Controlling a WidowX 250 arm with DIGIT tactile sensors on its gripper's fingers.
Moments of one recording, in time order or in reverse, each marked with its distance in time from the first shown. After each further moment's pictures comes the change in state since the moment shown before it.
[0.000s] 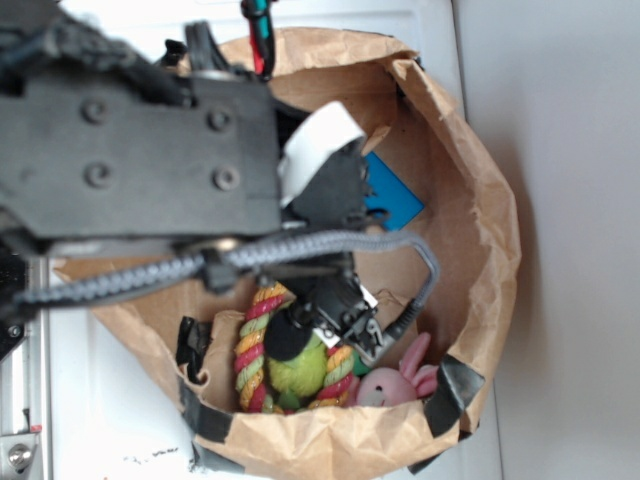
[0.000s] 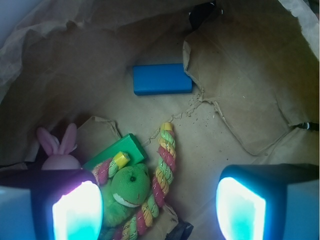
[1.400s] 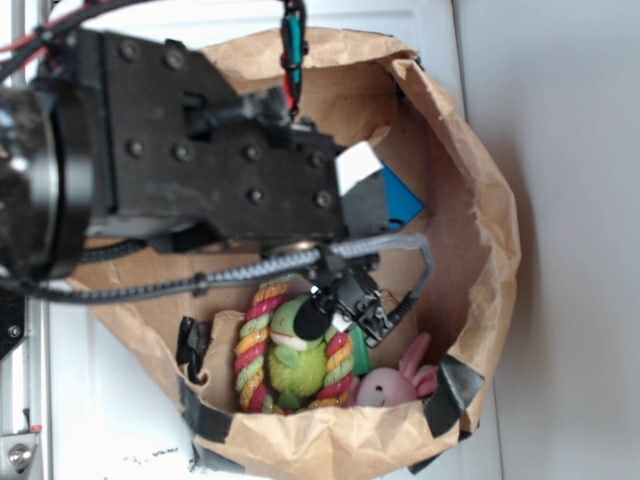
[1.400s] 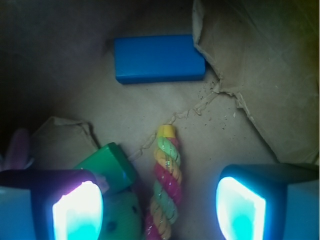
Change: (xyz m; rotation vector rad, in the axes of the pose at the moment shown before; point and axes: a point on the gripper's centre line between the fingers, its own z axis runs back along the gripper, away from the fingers) arm -0.004 0.007 -0.066 0.010 0.056 0.040
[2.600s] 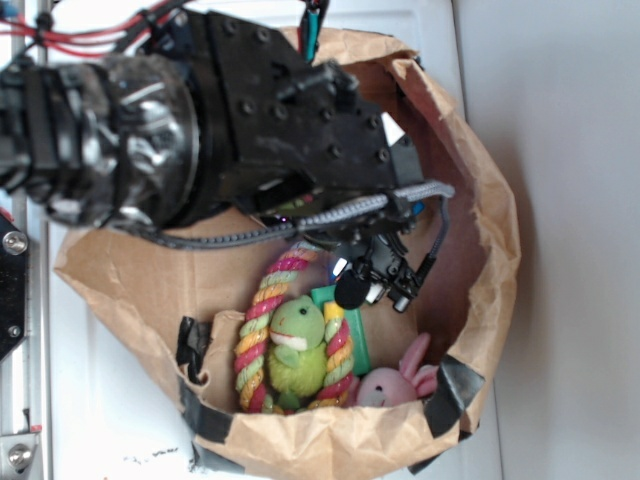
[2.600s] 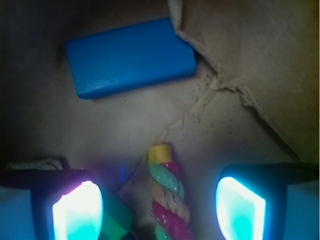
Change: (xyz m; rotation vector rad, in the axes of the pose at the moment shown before) arm 0.016 0.006 -0.025 0.029 0.058 0.186
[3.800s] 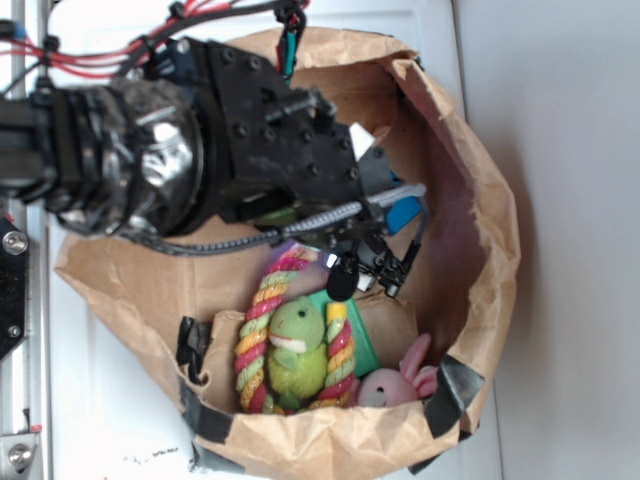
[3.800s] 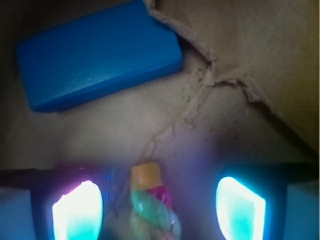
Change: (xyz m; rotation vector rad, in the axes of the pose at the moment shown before) arm -0.004 0.007 -0.023 0.015 -0.055 0.028
